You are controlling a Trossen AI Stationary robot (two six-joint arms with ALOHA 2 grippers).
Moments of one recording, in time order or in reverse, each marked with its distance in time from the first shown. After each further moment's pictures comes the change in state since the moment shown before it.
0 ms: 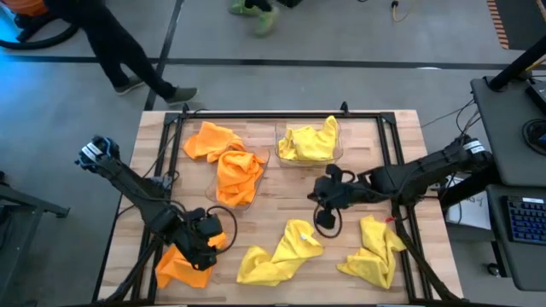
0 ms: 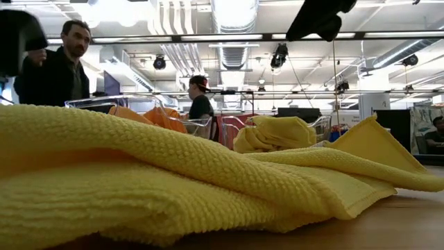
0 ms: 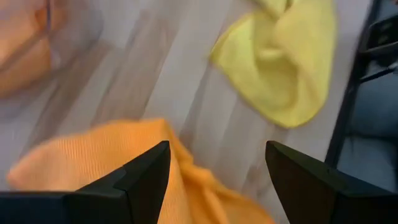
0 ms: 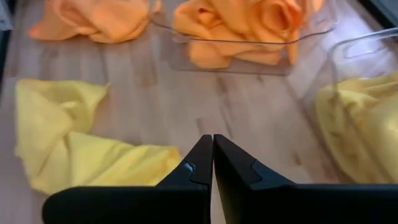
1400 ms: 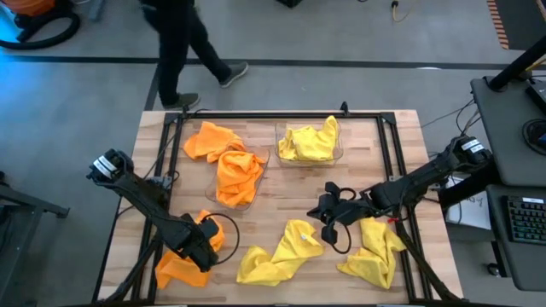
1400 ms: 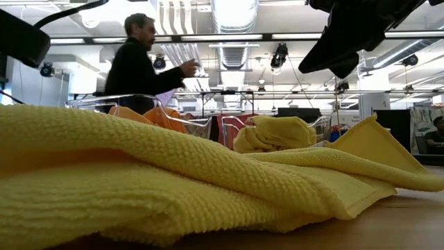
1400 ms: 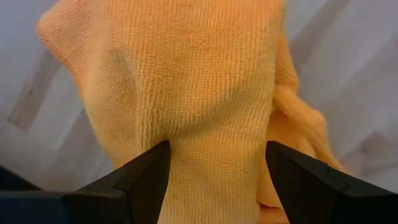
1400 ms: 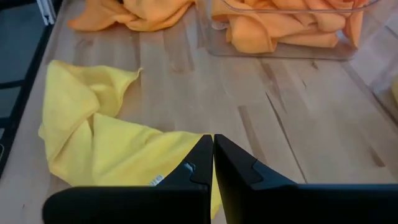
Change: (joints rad) left arm -0.017 0.224 0.002 -0.205 0.212 -0.299; right arm 0.112 0.000 -0.343 0.476 0.019 0.035
